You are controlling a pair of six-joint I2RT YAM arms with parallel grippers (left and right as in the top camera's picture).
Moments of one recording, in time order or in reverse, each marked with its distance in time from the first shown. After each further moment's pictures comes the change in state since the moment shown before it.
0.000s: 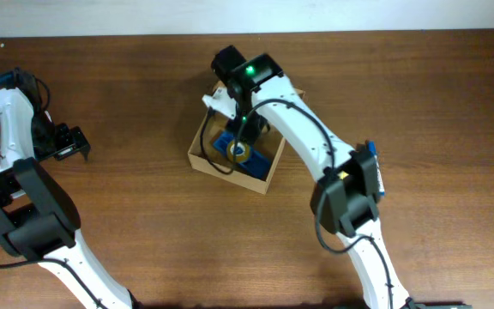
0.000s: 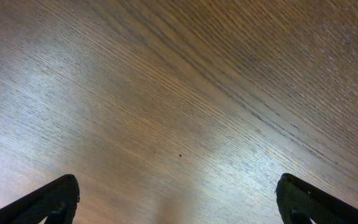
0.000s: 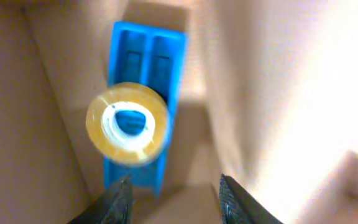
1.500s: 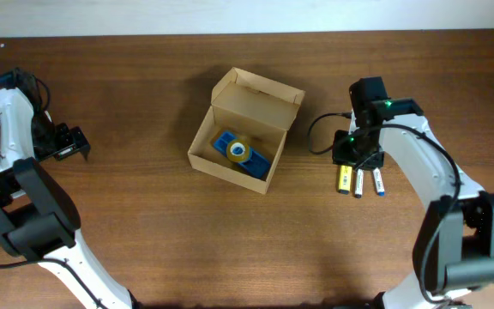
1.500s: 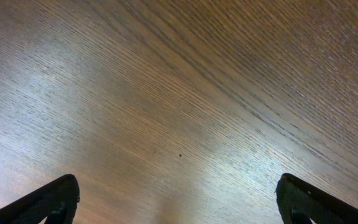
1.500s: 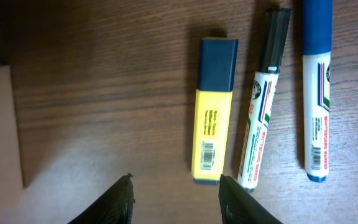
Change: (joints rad) left arm 0.000 0.000 0.000 0.000 0.000 0.000; right arm -0.476 -0.589 -1.053 0.415 -0.075 0.769
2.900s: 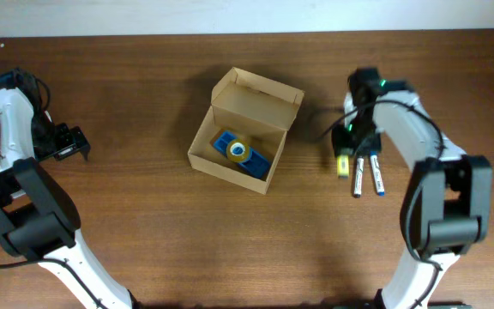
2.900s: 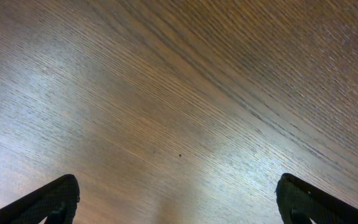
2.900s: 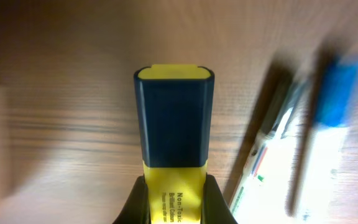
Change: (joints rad) left arm 0.000 0.000 0.000 0.000 0.000 0.000; right arm -0.036 0.197 0.248 -0.116 -0.051 -0.188
